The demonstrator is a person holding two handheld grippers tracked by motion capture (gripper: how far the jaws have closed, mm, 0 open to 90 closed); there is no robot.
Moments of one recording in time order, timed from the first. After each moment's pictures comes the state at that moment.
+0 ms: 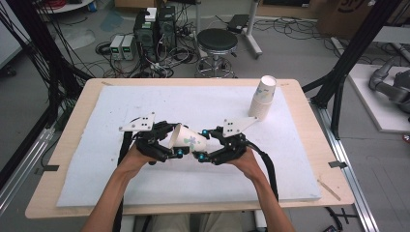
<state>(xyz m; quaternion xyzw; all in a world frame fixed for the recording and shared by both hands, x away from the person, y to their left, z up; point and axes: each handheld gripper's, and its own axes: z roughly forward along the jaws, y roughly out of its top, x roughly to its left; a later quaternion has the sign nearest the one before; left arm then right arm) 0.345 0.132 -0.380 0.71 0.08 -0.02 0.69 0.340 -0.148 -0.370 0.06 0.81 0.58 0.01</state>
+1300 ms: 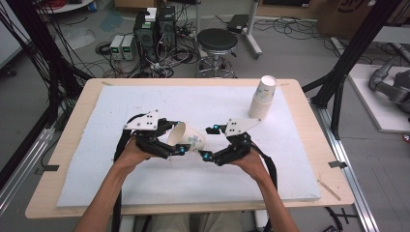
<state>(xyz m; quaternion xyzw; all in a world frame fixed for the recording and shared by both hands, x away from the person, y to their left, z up) 0.348 0.131 -0.360 0.78 0.07 0.05 0.62 0.335 -0.159 -0.367 0.13 0.83 0.53 0.09</state>
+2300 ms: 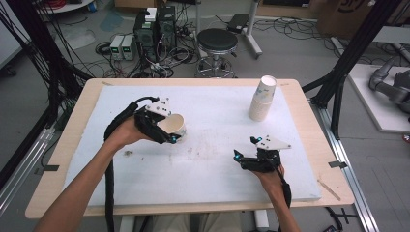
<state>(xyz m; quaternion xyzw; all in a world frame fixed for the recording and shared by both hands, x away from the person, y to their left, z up) 0.386 0.130 -0.328 0.92 0.09 0.10 0.37 0.311 -0.243 -0.433 0.38 0.78 0.45 0.24</state>
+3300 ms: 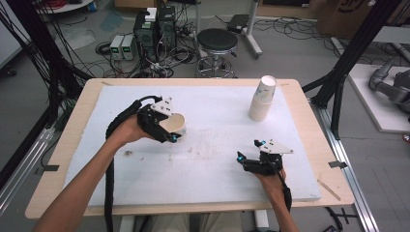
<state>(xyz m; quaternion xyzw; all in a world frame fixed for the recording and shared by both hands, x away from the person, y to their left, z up) 0.392 0.123 -0.331 0.93 0.09 0.11 0.35 0.309 -0.251 -0.450 0.40 0.76 0.45 0.24</state>
